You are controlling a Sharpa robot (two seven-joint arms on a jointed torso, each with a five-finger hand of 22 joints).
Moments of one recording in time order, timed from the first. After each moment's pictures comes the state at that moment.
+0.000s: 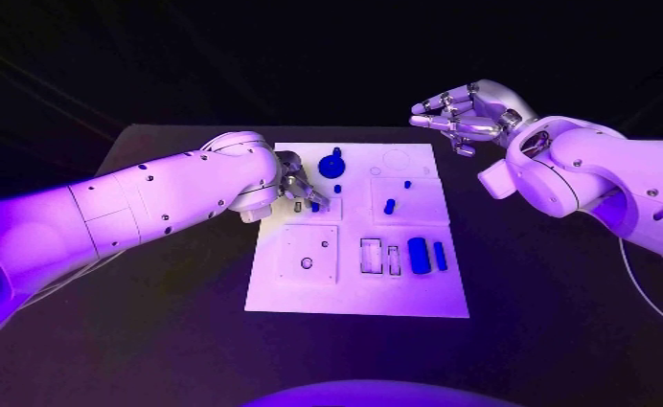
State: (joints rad) left arm 1.24 -0.61 -0.02 1.31 -1.09 0.09 -0.64; left_hand 1.02 -0.16 0.26 0.16 0.06 1.05 0.01 0.54 0.76 1.40 -0.05 1.21 1.19 1.47 -0.10 1.57 1.31 0.03 1.47 0.01 1.53 1.31; right arm 1.31 -0.92 -0.02 1.57 -0.65 -0.36 0.10; right_hand 1.27 -0.01 0.00 0.09 0.17 0.95 0.15 0.11 0.08 1.21 0.07 1.01 1.04 1.47 -0.01 1.45 1.31 0.11 1.30 0.09 1.26 0.96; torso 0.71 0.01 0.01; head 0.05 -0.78
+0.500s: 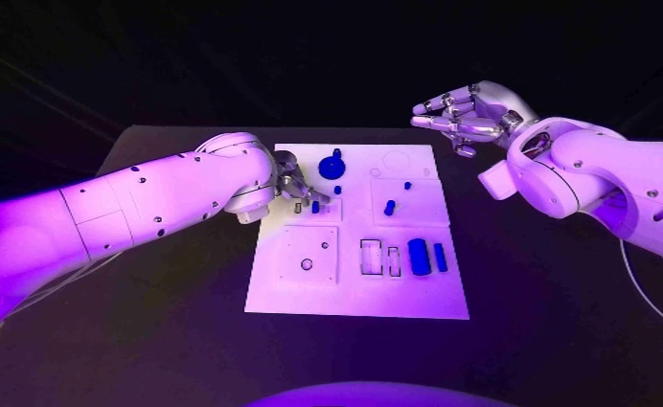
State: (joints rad) left arm 1.24 -0.64 0.00 1.35 -1.08 0.06 -0.65; left_hand 1.03 -0.13 0.06 0.25 0.05 1.04 0.01 0.54 0.77 1.40 -0.05 1.21 1.19 1.46 -0.10 1.57 1.31 0.03 1.47 0.01 1.53 1.31; right arm 1.31 -0.92 -0.02 1.56 -0.64 -0.36 0.10; right_hand 1.27 -0.01 -0.01 0.10 0.17 0.94 0.15 0.11 0.08 1.20 0.07 1.01 1.04 1.47 -0.01 1.44 1.31 0.11 1.30 0.09 1.25 0.96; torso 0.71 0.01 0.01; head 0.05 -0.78
